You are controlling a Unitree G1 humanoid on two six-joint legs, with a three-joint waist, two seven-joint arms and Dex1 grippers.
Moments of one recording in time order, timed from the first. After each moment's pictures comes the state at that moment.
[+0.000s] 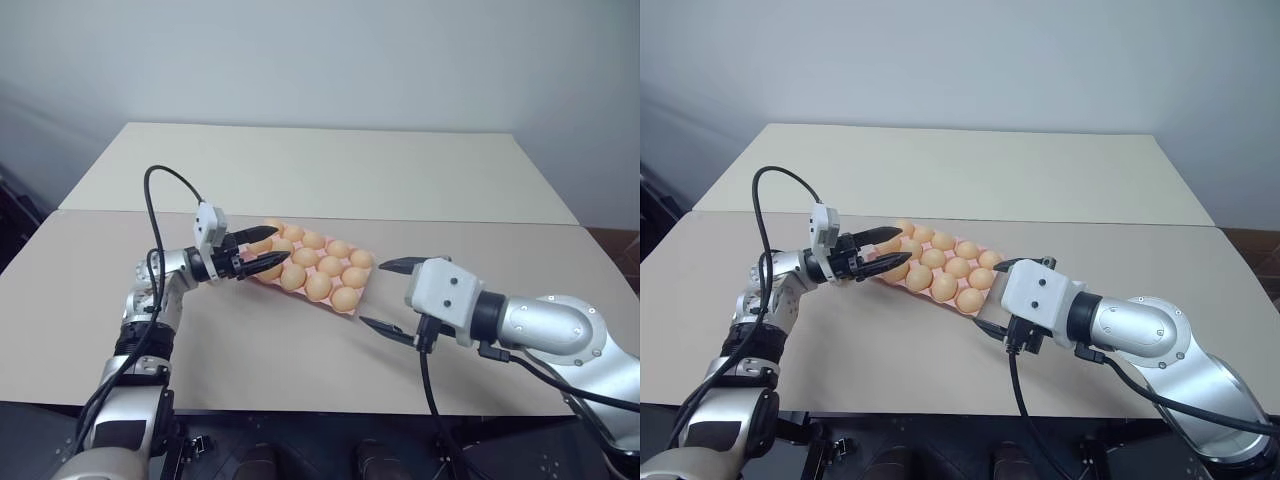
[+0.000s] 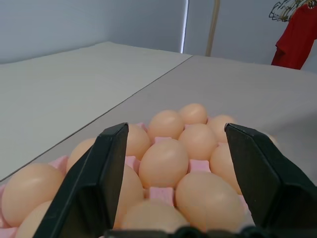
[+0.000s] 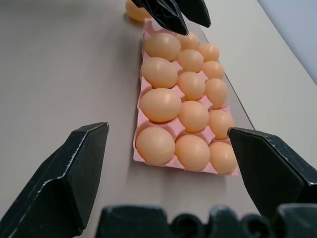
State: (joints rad) left arm -0.73 0.47 0.09 0.61 -0.37 0.02 -1.27; right arm -0.34 -0.86 0.07 -0.87 0.34 0.79 0.68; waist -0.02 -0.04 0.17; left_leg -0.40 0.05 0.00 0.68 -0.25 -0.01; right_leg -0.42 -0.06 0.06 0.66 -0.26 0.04
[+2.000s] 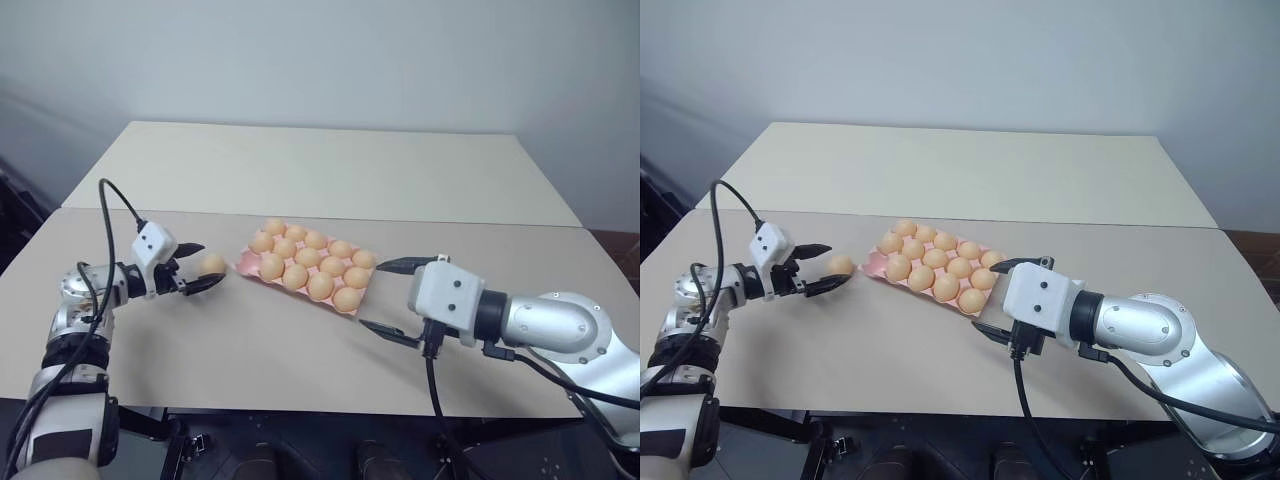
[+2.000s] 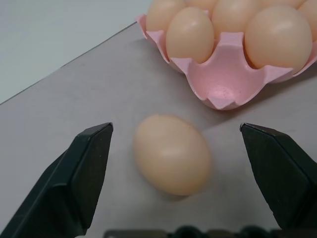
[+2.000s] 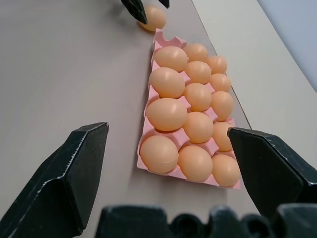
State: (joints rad) left arm -0.71 0.70 0.10 0.85 -0.16 -0.11 -1.14; right arm -0.34 -0.89 0.07 -0.85 0.35 0.71 0.72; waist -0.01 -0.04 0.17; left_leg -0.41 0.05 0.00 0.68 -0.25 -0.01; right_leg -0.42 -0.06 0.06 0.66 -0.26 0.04
